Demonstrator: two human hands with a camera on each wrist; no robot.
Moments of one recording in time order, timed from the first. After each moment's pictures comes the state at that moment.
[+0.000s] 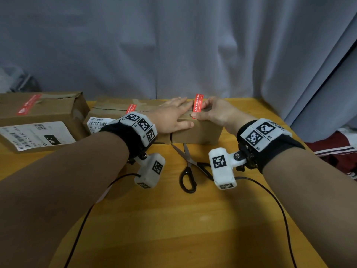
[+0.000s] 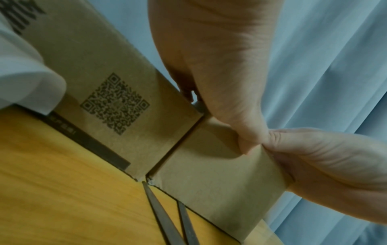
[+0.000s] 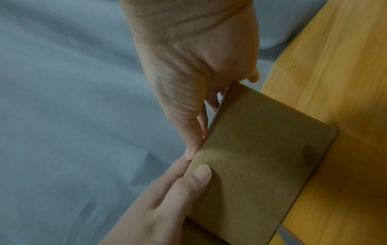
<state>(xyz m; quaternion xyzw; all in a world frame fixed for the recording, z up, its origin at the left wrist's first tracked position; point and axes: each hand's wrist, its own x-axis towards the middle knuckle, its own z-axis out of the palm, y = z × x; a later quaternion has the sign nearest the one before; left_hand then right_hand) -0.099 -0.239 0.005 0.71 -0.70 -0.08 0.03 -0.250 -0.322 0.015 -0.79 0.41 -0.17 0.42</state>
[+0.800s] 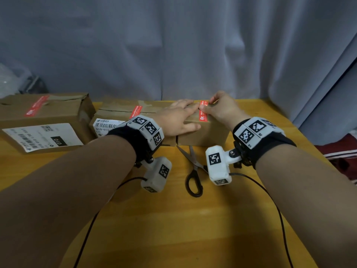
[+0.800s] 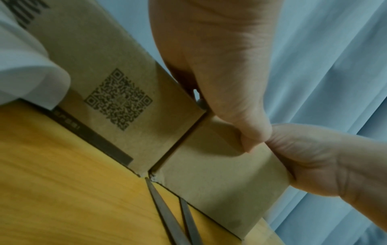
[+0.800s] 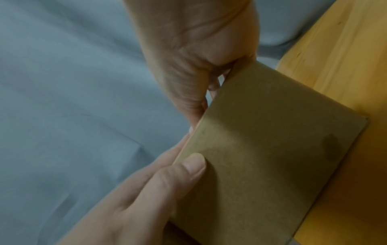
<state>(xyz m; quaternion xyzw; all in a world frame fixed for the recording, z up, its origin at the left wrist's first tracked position) -0.097 -0.241 0.002 0.71 -0.69 -0.09 0.04 -0.228 -0.343 0.005 -0.78 0.52 -0.21 0.28</state>
